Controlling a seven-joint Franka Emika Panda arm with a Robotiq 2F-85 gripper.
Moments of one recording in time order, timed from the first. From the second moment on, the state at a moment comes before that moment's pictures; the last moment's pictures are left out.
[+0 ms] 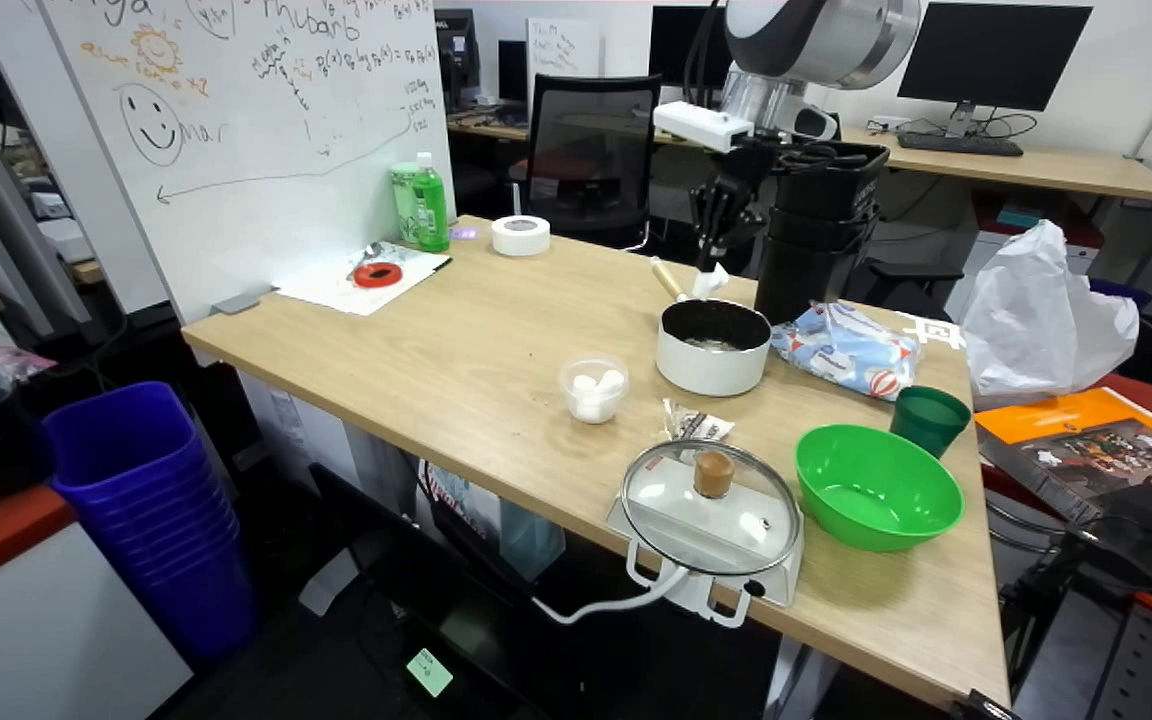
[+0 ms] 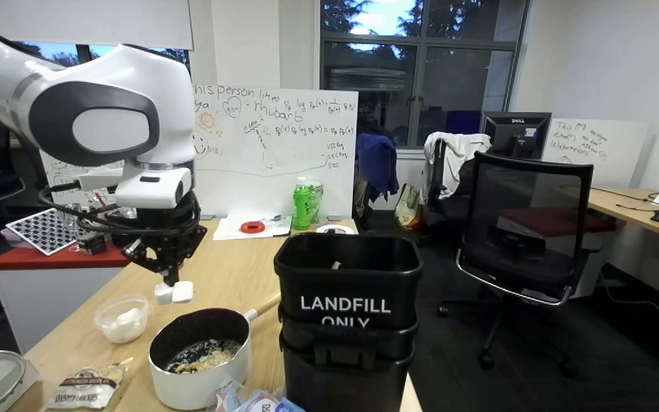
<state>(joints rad) 0.00 0.40 -0.11 -1.84 0.27 2.29 1.53</state>
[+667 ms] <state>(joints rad) -0.01 0.51 -0.12 -1.81 0.26 2.29 1.55</state>
